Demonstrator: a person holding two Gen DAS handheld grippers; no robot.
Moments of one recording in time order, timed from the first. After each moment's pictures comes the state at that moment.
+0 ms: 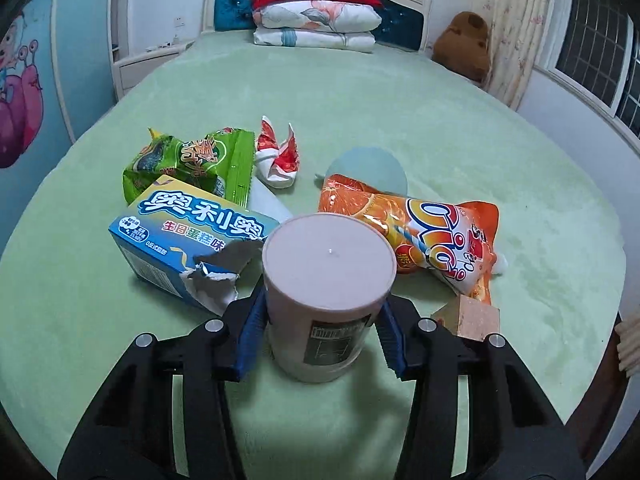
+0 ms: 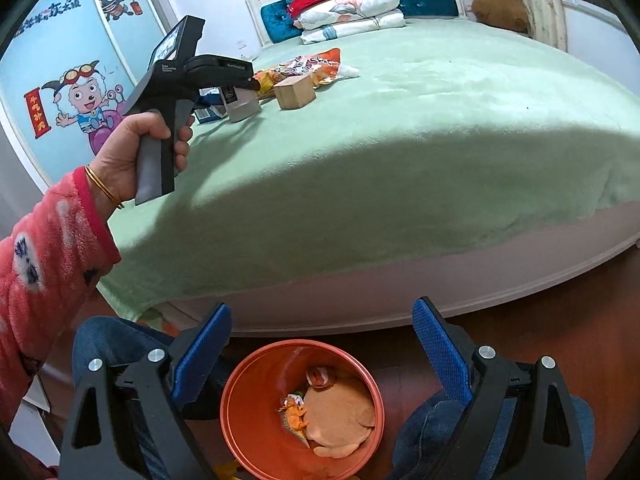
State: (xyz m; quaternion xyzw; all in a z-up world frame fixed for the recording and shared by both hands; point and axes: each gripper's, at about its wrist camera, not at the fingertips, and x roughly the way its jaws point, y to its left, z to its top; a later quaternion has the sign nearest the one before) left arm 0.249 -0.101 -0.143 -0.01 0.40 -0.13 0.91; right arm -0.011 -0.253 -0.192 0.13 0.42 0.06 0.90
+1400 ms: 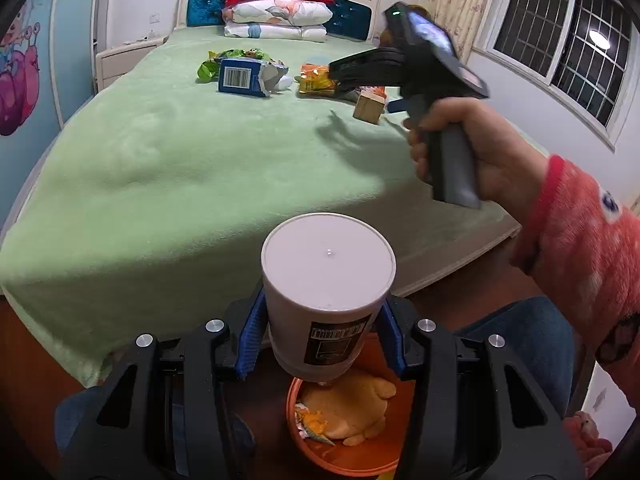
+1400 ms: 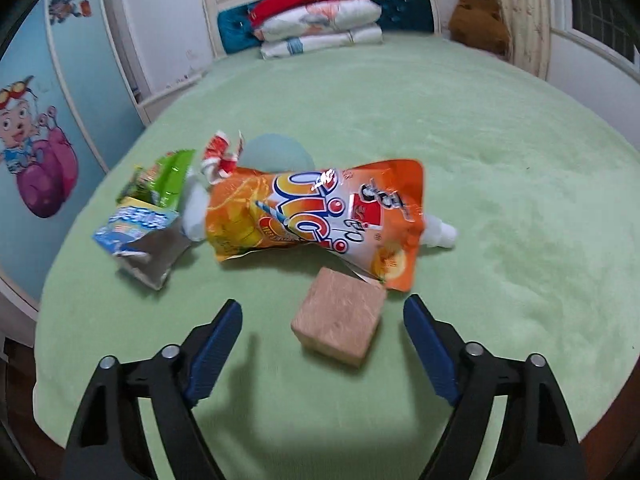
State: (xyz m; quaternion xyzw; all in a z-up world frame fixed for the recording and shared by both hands) left arm -0.005 -0.003 -0.168 -0.02 0.40 -0.23 0.89; right arm 0.266 -0.183 -0.151 0.09 0.43 -0.05 0.90
